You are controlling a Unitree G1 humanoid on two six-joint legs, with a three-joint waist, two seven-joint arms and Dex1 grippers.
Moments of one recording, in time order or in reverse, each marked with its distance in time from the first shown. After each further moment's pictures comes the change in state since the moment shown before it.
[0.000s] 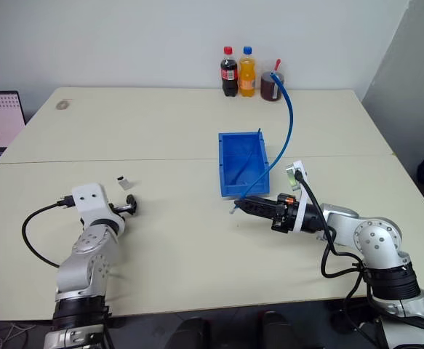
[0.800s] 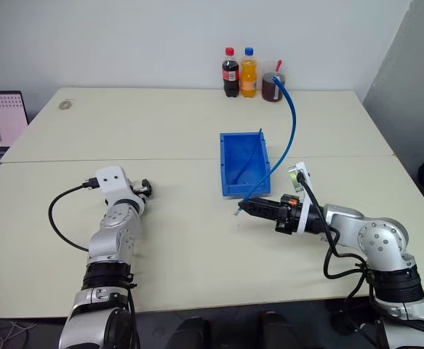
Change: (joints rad) left arm -0.208 -0.072 0.007 0.279 0.085 -0.125 0.048; right arm 0.022 0.001 -0.044 -0.035 -0.068 0.024 0.019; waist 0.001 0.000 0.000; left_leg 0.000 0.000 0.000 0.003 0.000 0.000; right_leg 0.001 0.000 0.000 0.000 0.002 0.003
